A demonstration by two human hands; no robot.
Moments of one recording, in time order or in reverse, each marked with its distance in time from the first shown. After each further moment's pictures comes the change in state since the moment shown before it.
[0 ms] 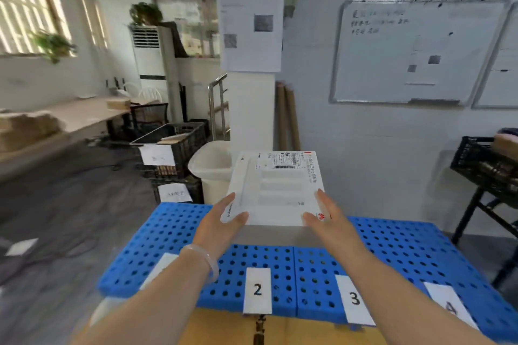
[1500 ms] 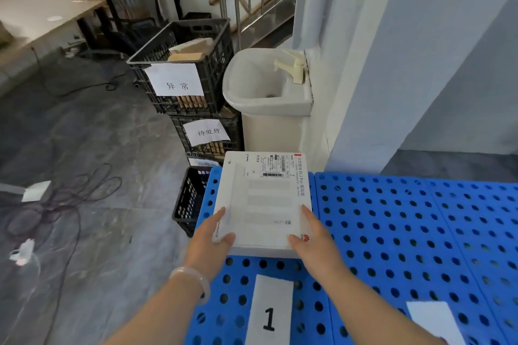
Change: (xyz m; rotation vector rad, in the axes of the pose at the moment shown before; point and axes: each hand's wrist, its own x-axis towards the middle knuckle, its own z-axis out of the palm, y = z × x) left_hand 0.289 -0.334 -0.207 0.227 -0.122 -0.387; right_hand 0.239 0.131 0.430 -0.128 -0.174 0.401
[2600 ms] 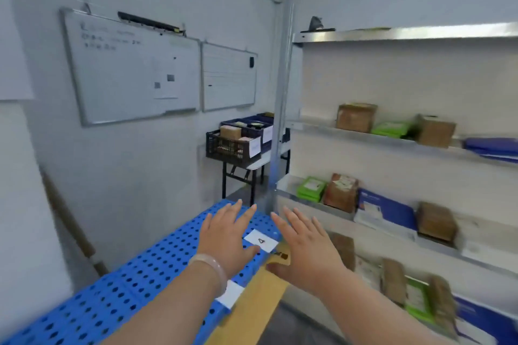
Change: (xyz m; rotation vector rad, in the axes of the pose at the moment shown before) left_hand -0.391 0.335 0.273 0.666 -0.316 1.609; right_hand -0.459 0.068 -0.346 -0.951 0.930 0.252
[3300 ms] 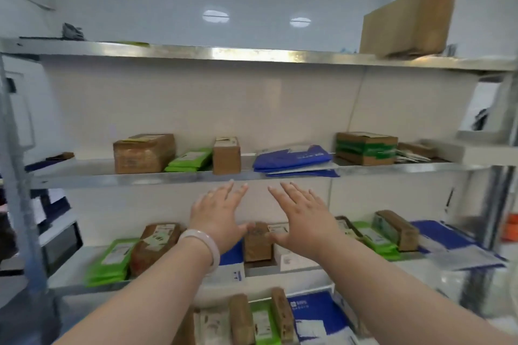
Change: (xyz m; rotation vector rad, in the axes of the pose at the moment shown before) left_hand 0.266 0.441 0.037 -0.230 0.039 0.575; right_hand -0.074 0.424 -0.138 -0.269 0.213 0.636
